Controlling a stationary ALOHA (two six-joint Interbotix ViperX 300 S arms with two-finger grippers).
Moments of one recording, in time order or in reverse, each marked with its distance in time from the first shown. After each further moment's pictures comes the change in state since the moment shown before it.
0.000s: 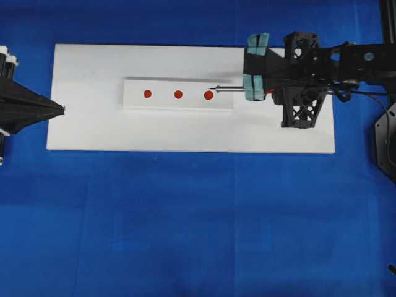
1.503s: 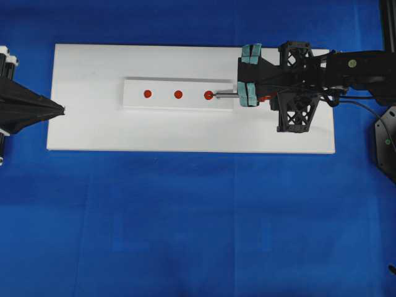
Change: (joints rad) left arm 0.000 0.000 0.000 0.002 0.002 0.002; right arm -0.006 0.060 0.034 0.008 -0.064 0.003
